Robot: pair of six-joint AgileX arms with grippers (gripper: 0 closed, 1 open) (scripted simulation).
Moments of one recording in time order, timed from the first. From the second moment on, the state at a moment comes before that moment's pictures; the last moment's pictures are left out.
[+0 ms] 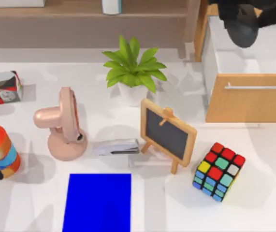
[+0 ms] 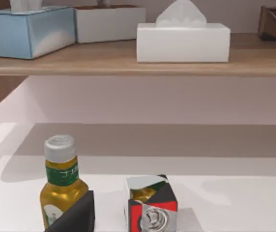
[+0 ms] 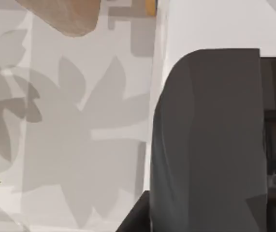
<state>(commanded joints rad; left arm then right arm) 0.00 0.00 0.00 0.00 0.00 0.00 0.28 2.19 2.24 -1.24 0.01 0.23</state>
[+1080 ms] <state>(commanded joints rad) 0.00 0.00 0.00 0.00 0.00 0.00 1.03 2.26 1.93 -1.16 0.06 1.01</state>
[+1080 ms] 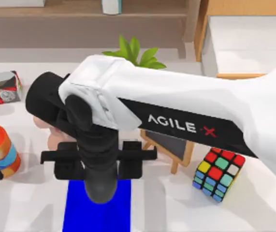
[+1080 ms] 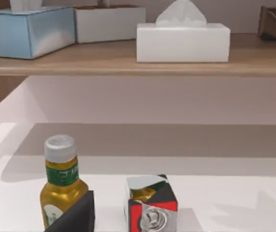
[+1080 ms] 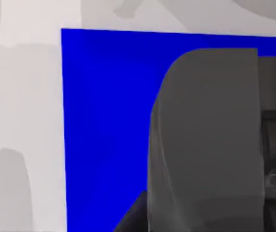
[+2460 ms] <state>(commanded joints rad) 0.00 0.00 0.00 0.00 0.00 0.00 1.09 2.31 1.88 -1.10 0.09 1.11</state>
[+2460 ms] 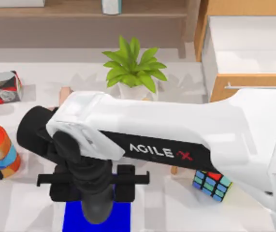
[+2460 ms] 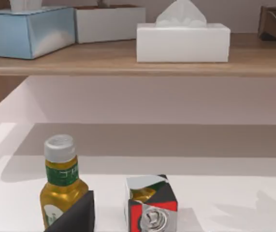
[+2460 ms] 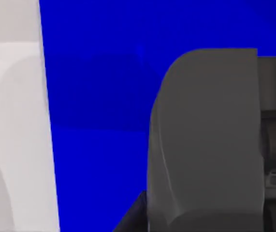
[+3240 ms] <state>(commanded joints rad) 0.00 0.00 0.00 0.00 0.00 0.00 1.09 2.34 1.87 -1.06 0.10 1.12</state>
